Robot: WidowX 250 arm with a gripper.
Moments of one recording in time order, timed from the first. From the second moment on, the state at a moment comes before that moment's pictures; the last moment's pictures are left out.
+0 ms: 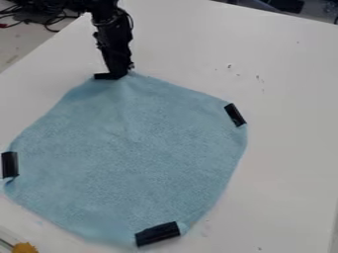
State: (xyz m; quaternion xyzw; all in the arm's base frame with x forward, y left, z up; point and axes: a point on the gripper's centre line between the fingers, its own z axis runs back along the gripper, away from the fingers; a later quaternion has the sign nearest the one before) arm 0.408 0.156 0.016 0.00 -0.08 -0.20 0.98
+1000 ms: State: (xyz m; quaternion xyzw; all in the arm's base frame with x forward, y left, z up) arm 0.346 0.063 0.120 0.05 -0.14 -0.18 0.97
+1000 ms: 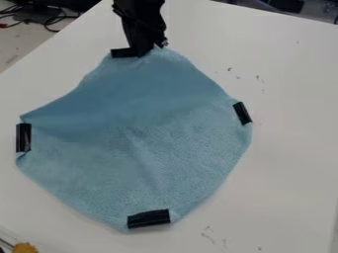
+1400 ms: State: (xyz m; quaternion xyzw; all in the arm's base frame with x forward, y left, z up) arm 0.292 0.007 0.113 -0.02 -0.15 -0.13 0.98
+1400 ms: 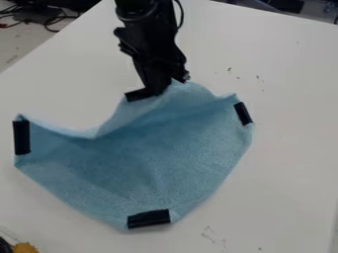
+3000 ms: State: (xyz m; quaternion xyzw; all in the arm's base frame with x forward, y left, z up) arm 0.241 -0.042 0.115 0.00 -0.13 -0.17 0.98
